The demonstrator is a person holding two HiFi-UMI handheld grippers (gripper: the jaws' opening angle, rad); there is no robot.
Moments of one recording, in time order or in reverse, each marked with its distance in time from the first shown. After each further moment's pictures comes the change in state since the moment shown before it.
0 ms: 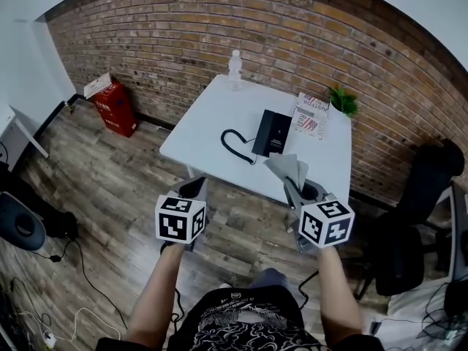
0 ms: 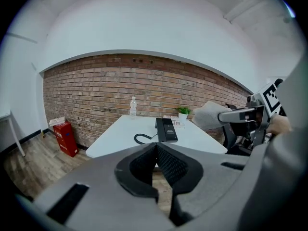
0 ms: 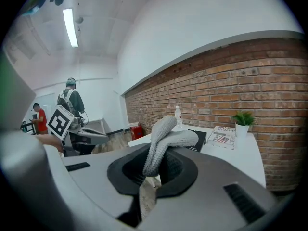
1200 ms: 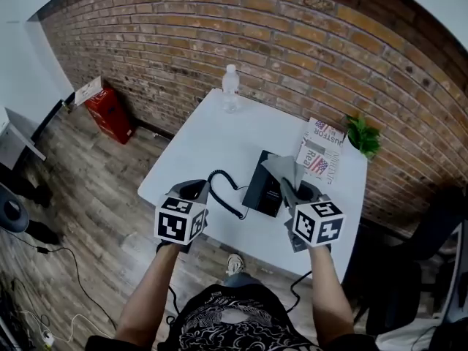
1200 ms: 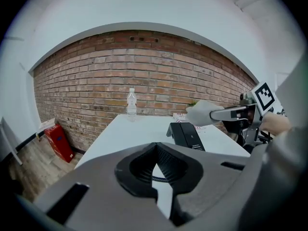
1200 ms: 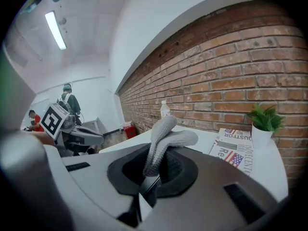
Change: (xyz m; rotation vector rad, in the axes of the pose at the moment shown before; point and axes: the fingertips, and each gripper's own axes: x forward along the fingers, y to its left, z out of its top) left arm 0.216 0.057 0.073 0.022 0.096 0.007; right arm 0.197 -0.165 0.042 0.047 0.045 0.028
